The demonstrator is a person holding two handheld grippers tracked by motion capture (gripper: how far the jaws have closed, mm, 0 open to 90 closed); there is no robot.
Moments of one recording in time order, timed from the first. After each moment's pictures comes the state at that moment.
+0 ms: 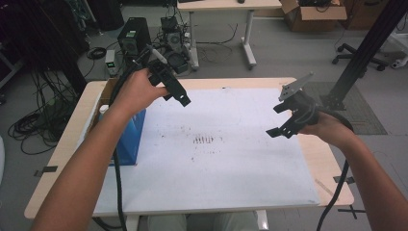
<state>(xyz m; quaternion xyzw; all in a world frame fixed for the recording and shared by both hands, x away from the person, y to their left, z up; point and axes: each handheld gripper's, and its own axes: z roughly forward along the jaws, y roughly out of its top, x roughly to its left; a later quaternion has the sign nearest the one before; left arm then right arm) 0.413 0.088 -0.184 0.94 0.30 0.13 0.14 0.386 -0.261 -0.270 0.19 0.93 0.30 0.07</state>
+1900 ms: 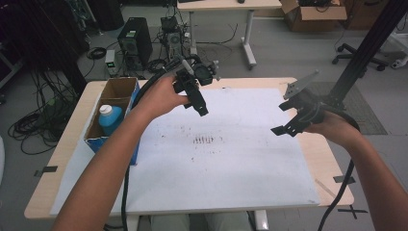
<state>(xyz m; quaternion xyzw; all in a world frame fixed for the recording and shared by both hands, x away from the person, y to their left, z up) 0.413 0.037 -0.209 0.96 0.21 0.12 0.12 0.384 -0.270 -0.263 0.20 0.93 0.29 0.08</state>
